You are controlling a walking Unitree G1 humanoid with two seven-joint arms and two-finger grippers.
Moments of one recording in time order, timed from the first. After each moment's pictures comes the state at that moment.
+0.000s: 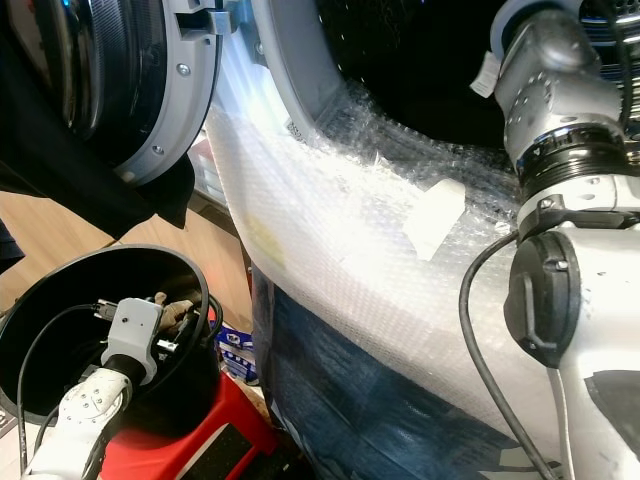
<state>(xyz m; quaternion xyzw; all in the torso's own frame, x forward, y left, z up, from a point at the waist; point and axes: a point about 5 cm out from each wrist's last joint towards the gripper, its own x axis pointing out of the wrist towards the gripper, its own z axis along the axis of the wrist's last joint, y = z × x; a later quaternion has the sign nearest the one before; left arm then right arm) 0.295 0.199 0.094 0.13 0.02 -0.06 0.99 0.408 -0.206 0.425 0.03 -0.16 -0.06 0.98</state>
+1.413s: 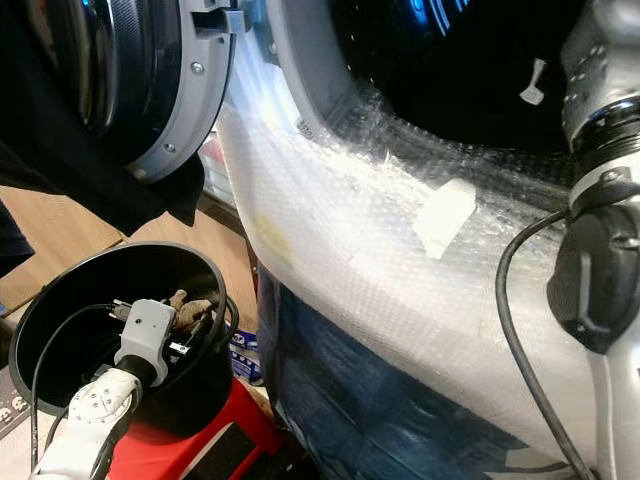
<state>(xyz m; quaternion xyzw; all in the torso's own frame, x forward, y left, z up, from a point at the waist) 0.295 0.186 0.092 0.13 0.03 -0.09 0.99 0.379 -0.245 0.471 -0.01 -0.29 -0.18 0.94</state>
